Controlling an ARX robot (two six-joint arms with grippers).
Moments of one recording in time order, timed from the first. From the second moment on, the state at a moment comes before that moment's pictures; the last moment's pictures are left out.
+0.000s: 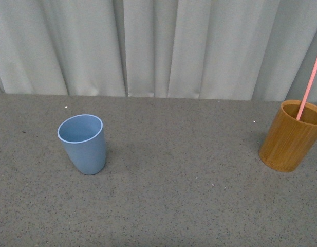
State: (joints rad) left arm 0.00 0.00 0.02 0.00 0.00 0.00; right arm 0.00 0.00 0.00 0.00 0.00 0.00
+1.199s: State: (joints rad) left arm 0.00 0.00 0.02 0.00 0.00 0.00; right arm 0.00 0.00 0.00 0.00 0.00 0.00
